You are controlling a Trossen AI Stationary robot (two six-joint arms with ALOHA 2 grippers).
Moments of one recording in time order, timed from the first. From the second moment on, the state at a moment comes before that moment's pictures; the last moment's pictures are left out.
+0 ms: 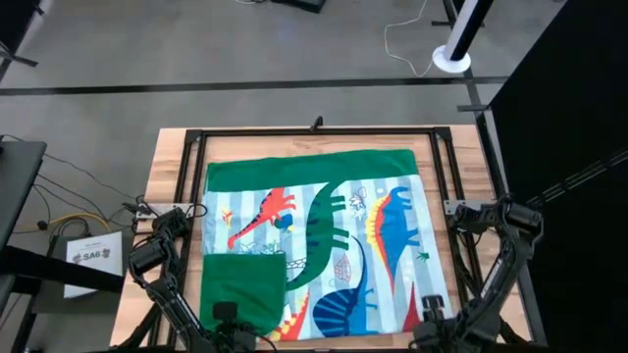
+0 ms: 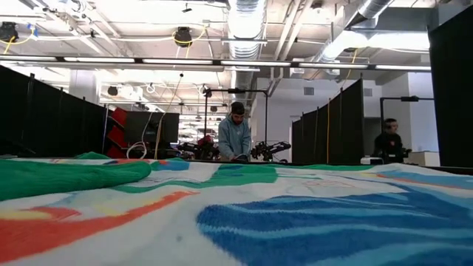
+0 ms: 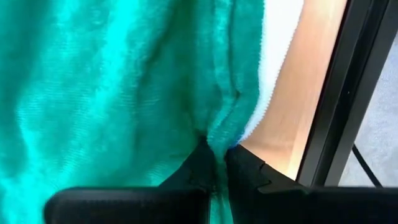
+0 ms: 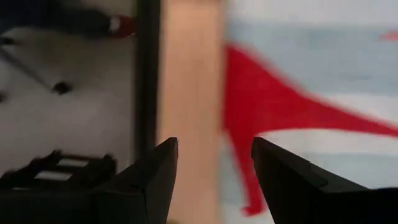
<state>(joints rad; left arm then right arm) -1.03 2.18 1.63 -1.14 -0.10 -1.11 1.16 1.83 1.25 -0.82 0.11 1.05</state>
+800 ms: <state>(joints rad) -1.05 2.18 1.64 -1.14 -0.11 -1.13 1.16 1.90 1.19 -0.82 0.05 1.19</state>
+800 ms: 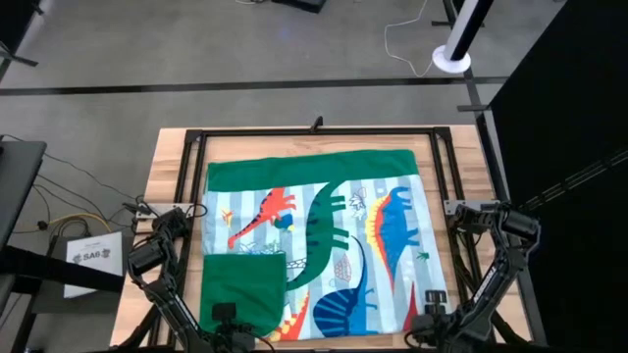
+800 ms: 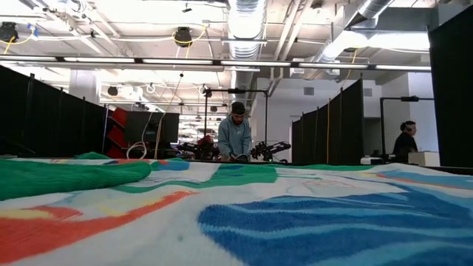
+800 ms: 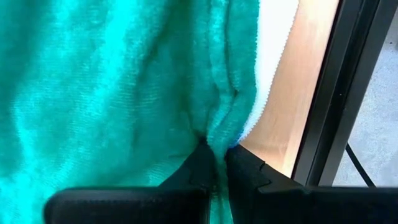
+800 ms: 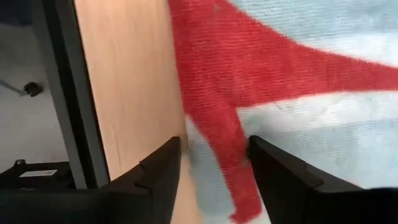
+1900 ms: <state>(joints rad) -0.72 1.69 1.46 -1.57 -0.31 -0.92 0.75 1.54 1.28 -1.41 0.12 0.90</state>
